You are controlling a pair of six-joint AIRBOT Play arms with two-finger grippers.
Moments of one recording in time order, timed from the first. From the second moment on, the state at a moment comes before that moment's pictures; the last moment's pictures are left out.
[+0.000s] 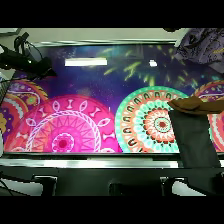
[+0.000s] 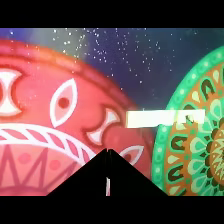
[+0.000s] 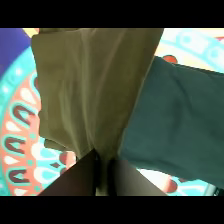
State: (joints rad) left arm 0.03 -1.67 2.01 1.11 -1.52 -1.73; right arm -0.49 -1.35 1.73 -1.62 1.61 2.49
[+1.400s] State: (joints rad) left arm 0.03 -1.67 2.01 1.11 -1.53 -1.68; right arm -0.49 -0.93 0.81 -1.82 1.47 2.42
